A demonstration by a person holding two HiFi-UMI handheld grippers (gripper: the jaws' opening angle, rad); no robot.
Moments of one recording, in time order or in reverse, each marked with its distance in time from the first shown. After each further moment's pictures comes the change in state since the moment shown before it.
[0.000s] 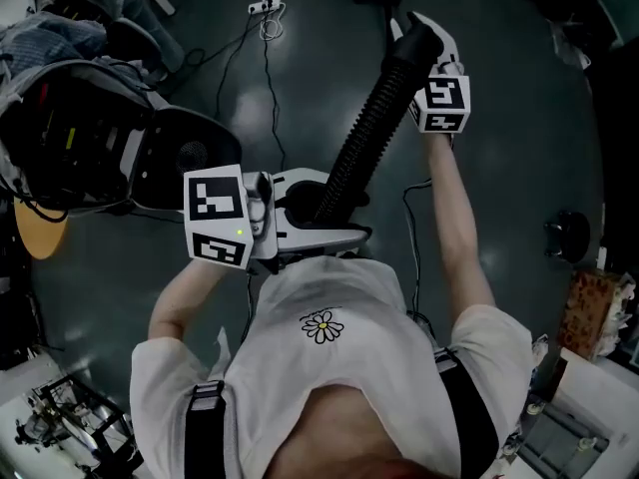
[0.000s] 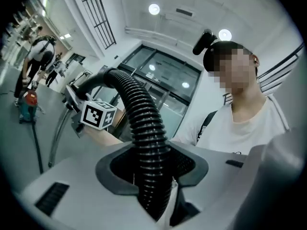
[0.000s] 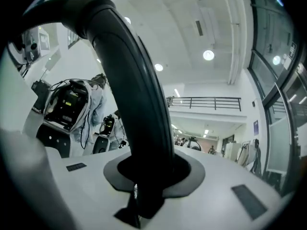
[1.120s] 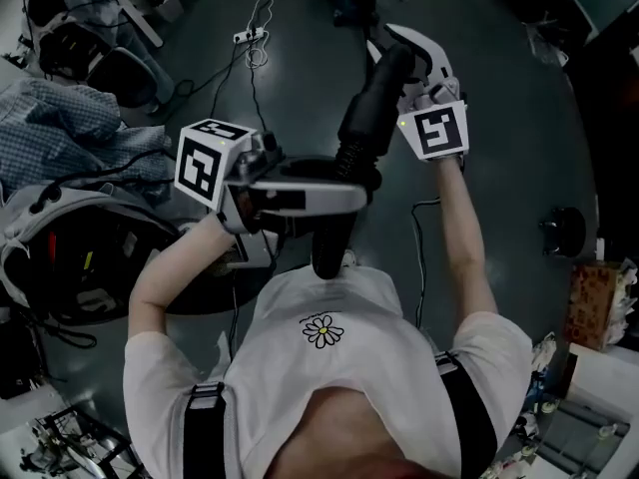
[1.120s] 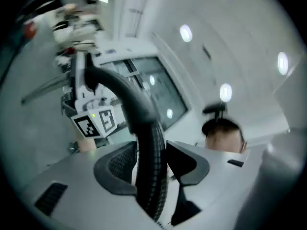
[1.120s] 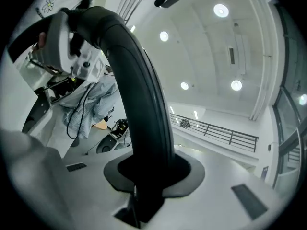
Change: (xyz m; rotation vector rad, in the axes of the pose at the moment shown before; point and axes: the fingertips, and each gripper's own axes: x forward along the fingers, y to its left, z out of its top) left arm 0.016 -0.043 0.071 -0.398 -0.081 -0.397; right arm -0.067 0.028 0.105 -0.419 -0.193 0.138
